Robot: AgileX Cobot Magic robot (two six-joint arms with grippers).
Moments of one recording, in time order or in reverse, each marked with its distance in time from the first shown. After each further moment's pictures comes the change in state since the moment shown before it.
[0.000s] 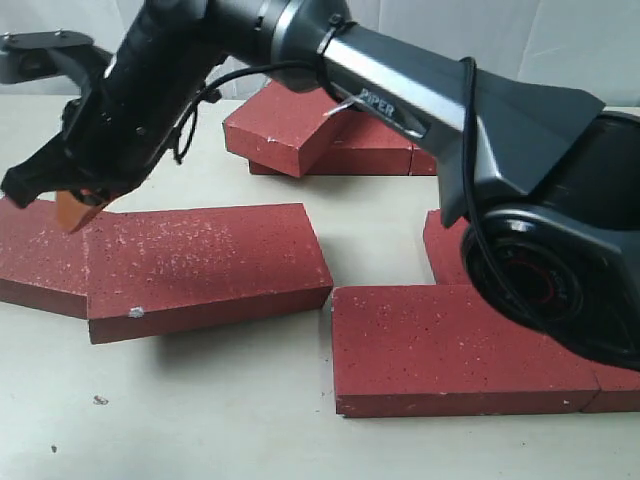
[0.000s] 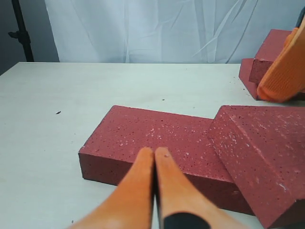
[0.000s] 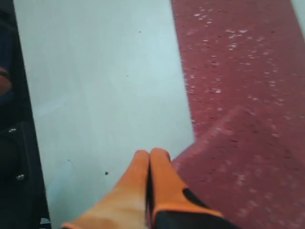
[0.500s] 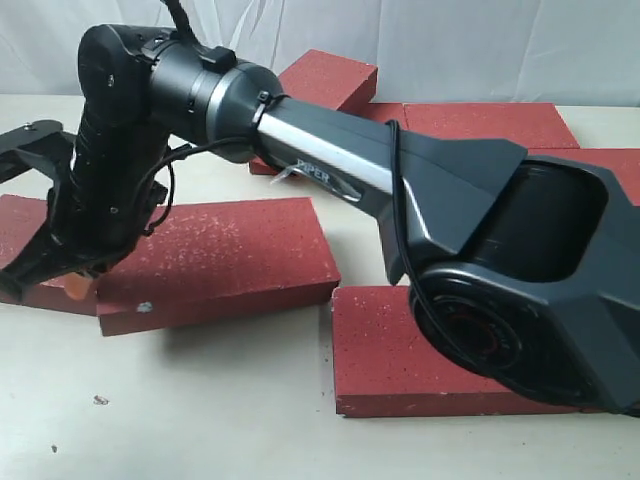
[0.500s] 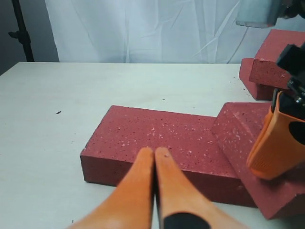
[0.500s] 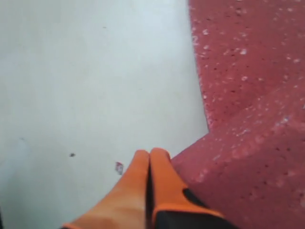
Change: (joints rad) left arm 0.000 0.000 0.000 0.000 0.002 0.000; right arm 0.094 0.077 0.000 -0.191 0.007 0.074
